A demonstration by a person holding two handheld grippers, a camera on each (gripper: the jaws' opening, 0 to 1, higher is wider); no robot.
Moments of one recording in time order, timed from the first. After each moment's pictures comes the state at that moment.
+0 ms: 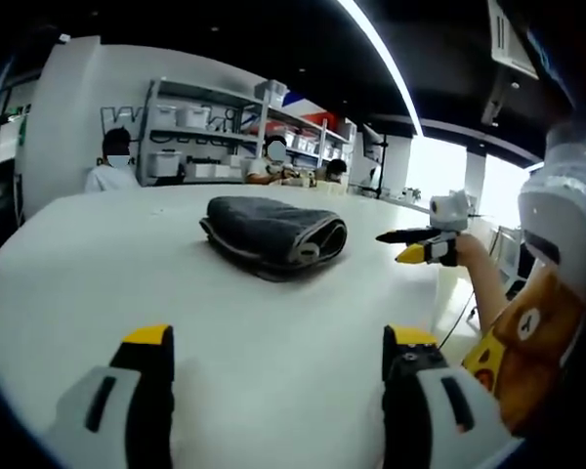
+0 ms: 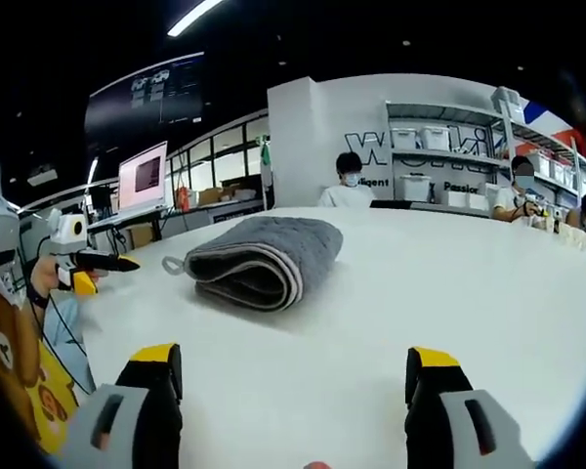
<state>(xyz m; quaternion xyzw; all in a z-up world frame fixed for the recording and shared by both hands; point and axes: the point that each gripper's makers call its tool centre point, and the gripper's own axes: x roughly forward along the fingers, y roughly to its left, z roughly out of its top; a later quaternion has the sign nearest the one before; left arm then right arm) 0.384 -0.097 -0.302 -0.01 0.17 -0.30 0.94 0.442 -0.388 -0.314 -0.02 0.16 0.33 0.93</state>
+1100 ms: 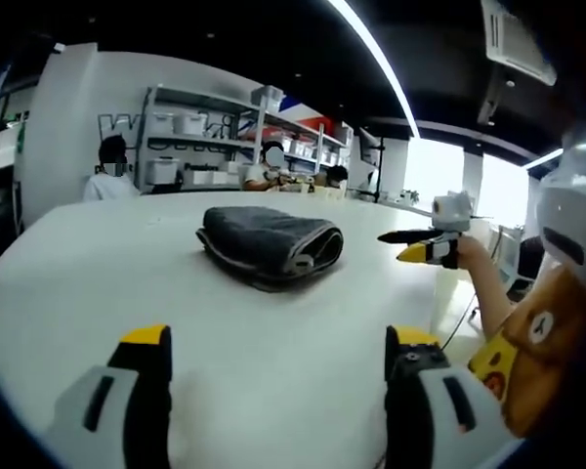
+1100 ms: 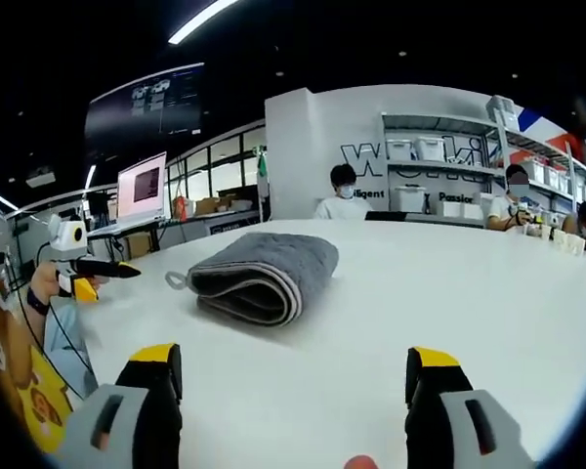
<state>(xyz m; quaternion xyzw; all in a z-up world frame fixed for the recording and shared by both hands) 0.385 -0.104 -0.292 -0.01 0.15 -0.30 0.94 0.436 -0.390 -0.294 -0.02 0.14 0.32 0.94</state>
